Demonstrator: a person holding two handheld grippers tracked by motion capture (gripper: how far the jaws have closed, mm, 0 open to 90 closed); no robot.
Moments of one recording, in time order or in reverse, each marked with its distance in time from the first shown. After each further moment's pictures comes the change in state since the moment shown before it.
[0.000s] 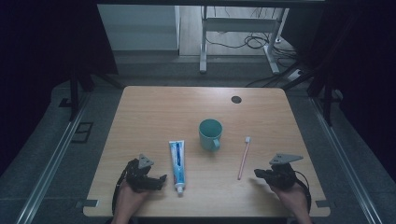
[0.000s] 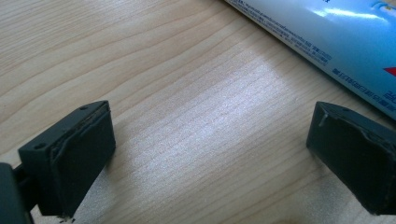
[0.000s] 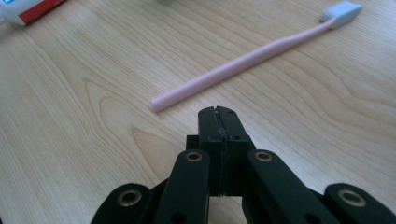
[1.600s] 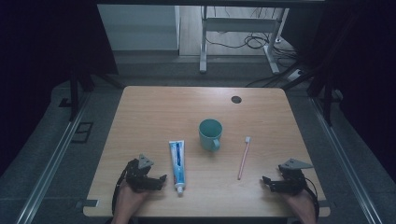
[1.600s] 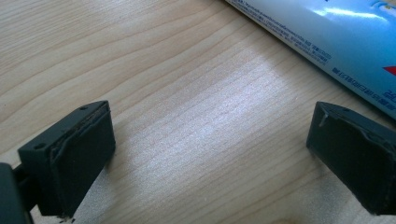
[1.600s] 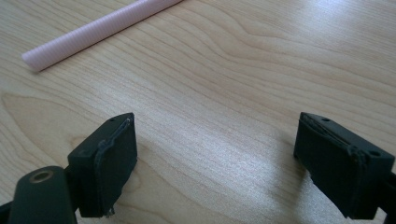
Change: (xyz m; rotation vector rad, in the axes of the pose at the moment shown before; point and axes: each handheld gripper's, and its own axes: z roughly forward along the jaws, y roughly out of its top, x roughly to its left) left arm 0.000 0.000 0.000 0.000 0.001 -0.001; right arm -0.028 -0.043 -0.002 -0.022 -0.236 0.065
